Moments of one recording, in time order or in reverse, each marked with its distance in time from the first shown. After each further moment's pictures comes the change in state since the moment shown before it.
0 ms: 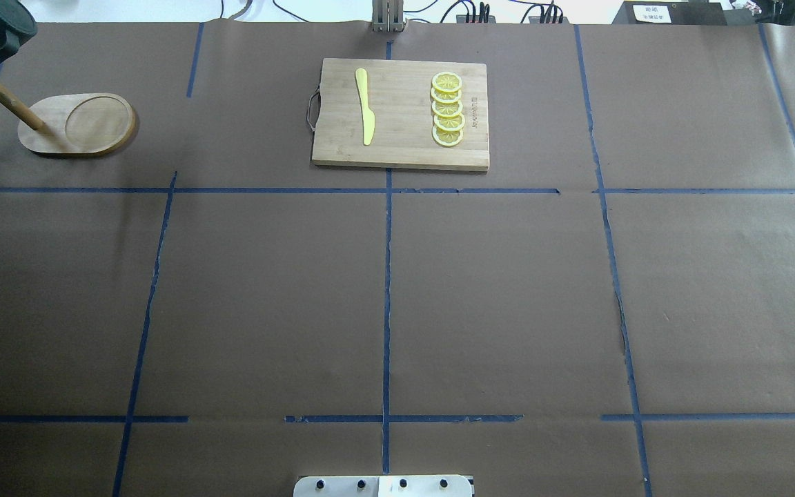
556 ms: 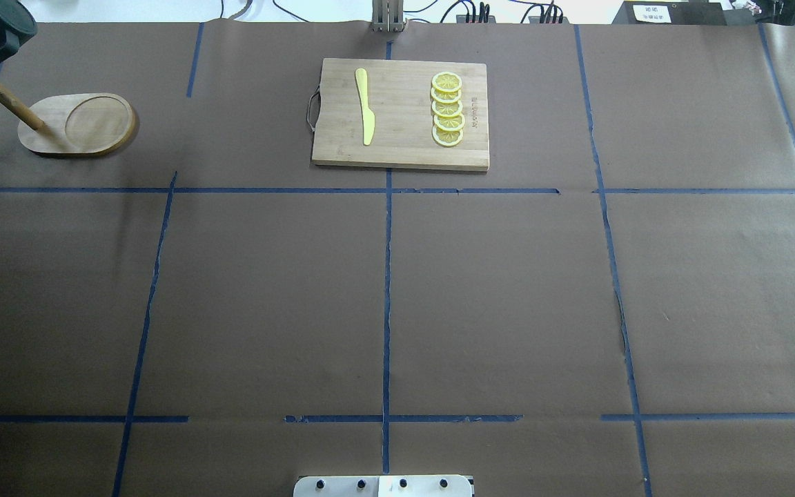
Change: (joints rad) left arm -0.002 0.015 0.008 -0.024 0.025 -0.008; right arm 0.000 -0.002 -0.002 0.000 -0.002 0.010
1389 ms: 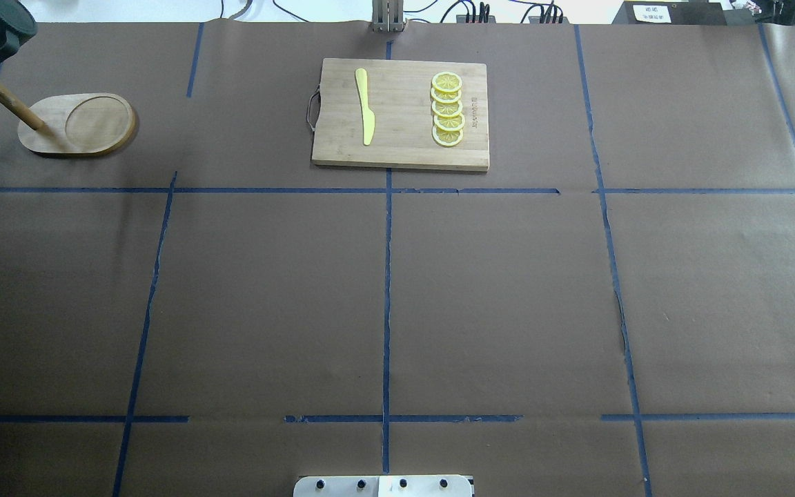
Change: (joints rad) left arm 0.000 0.009 -0.005 0.000 0.003 0.006; right arm 0.000 -0.010 -0.002 0.000 0.002 0.003
